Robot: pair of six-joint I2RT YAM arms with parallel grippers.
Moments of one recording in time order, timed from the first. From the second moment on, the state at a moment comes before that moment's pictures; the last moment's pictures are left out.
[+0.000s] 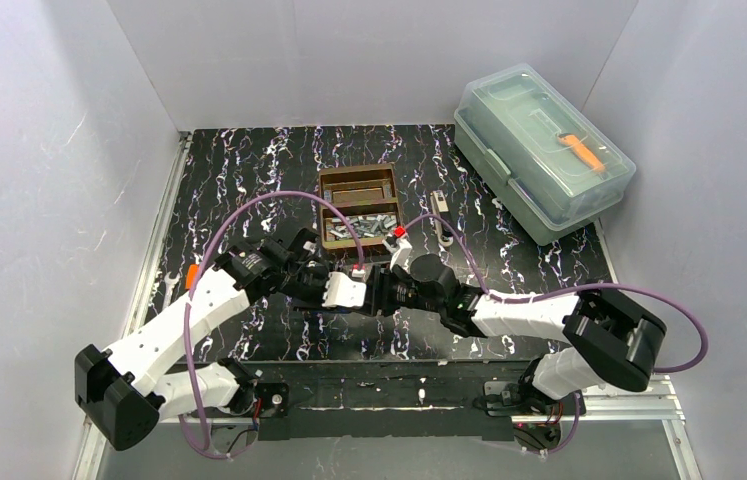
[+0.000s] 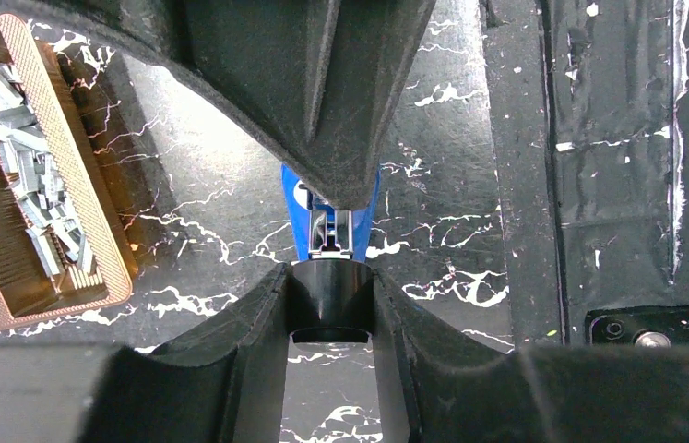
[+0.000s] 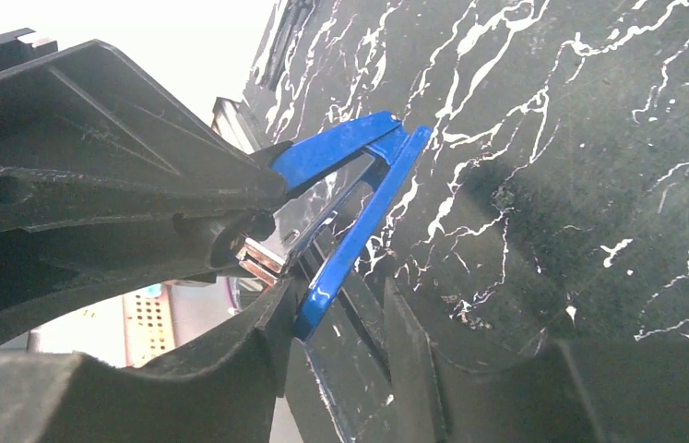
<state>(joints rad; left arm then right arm) -0.70 1.10 0.99 -0.96 0.44 1.02 1.02 1.42 0.57 0.55 -0.24 0.90</state>
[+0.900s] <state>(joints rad) -0.59 1.05 0.97 -1.00 0.40 1.05 1.00 1.58 0.47 0.81 -0.22 1.04</state>
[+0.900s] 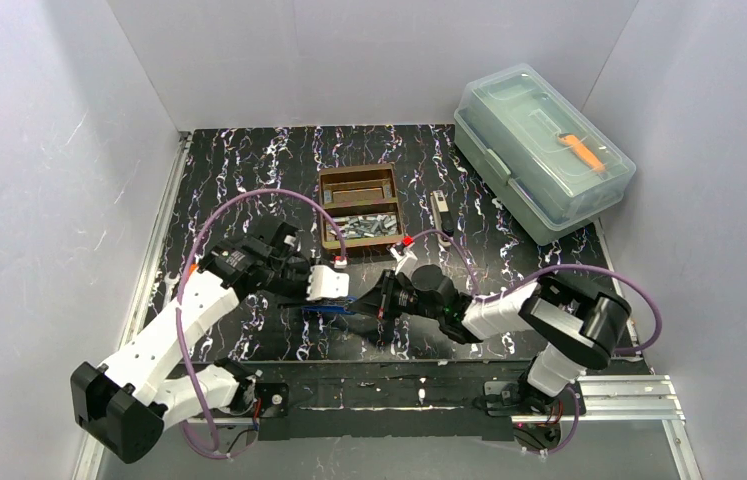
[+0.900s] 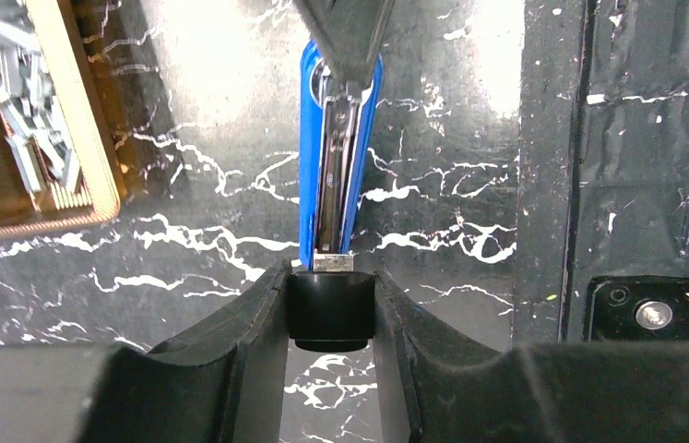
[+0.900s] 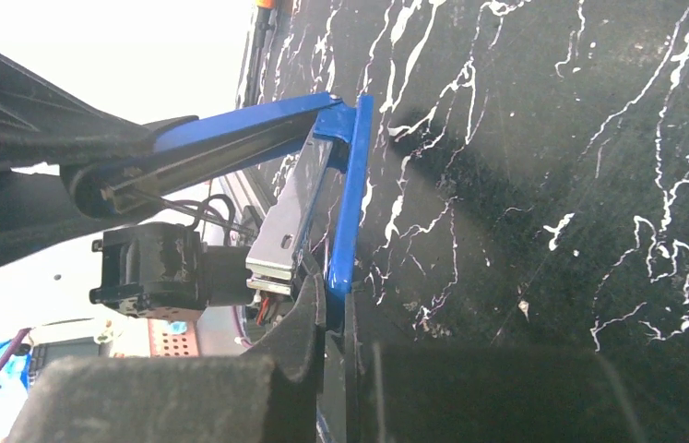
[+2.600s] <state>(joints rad) 0.12 1.41 0.95 -0.72 0.35 1.02 1.00 1.89 0.43 1.10 -0.37 1.11</state>
